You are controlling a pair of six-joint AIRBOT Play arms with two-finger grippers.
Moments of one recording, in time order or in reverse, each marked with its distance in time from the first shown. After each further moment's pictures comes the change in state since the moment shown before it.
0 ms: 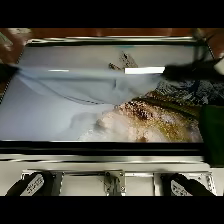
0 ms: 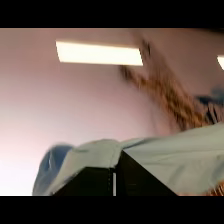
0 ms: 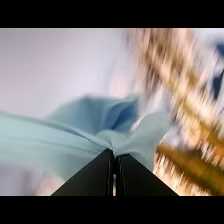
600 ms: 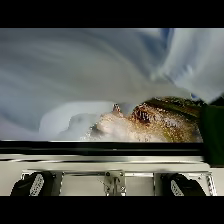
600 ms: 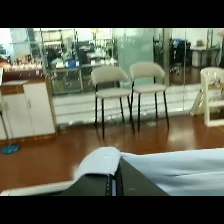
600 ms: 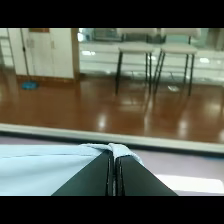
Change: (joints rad) left arm 0.001 0.309 0.486 0.269 -0.060 -0.244; right arm -0.017 0.381 0.428 -0.265 0.119 0.097
